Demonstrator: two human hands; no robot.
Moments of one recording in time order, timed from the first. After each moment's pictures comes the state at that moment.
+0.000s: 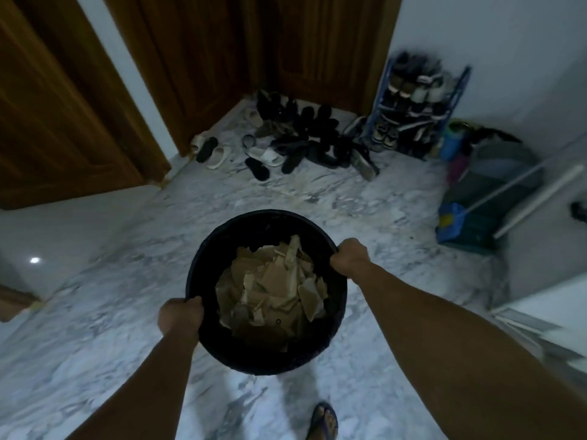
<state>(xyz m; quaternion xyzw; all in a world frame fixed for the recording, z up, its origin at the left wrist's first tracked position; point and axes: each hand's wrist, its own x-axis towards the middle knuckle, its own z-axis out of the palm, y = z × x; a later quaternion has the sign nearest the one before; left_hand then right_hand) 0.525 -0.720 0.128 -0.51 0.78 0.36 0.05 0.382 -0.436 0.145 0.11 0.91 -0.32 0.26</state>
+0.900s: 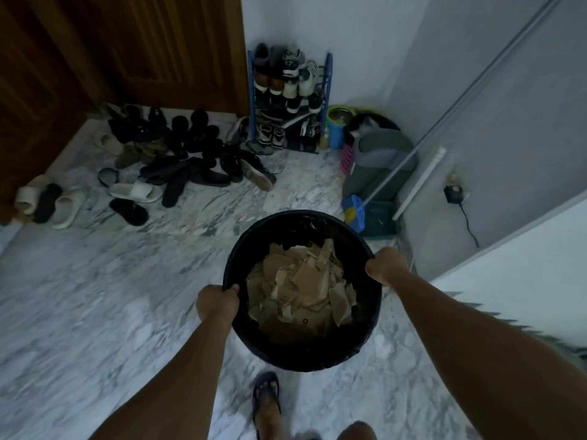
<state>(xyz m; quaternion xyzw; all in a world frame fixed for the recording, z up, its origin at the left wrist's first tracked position) 0.188 -0.416 0.080 -0.29 0.85 0.39 0.19 0.199 -0.097 0.104 0.36 0.89 -0.24 0.18</state>
